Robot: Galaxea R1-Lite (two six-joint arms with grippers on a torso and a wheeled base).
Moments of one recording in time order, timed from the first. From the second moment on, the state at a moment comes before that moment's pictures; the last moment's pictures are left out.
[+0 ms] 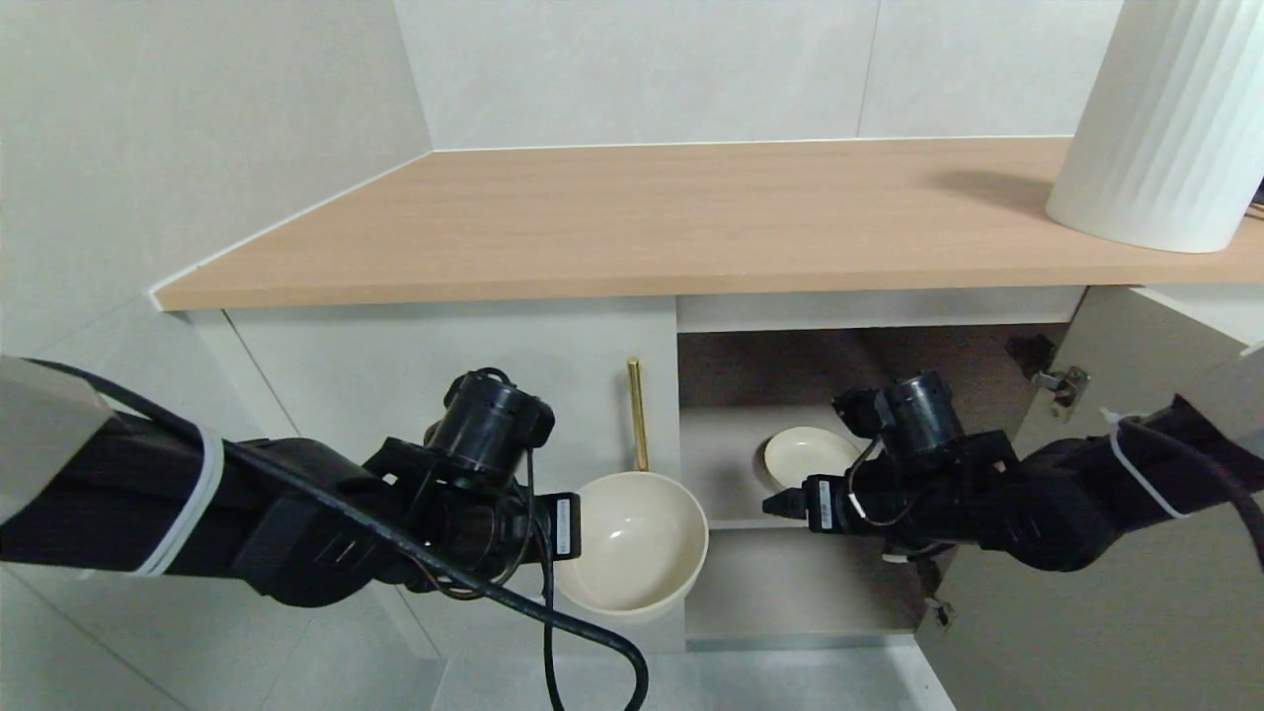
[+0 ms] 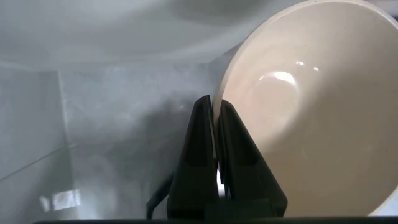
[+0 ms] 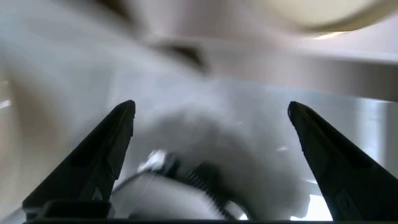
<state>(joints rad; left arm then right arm) -0.55 1.88 -0.93 -0.07 0.16 -0.51 0.51 2.00 -0.98 -0.31 0.03 0.41</state>
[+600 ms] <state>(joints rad) -0.61 1.95 -0.93 -0.05 0.21 -0.50 0.71 1.90 -0.93 -0.25 0.07 0.41</state>
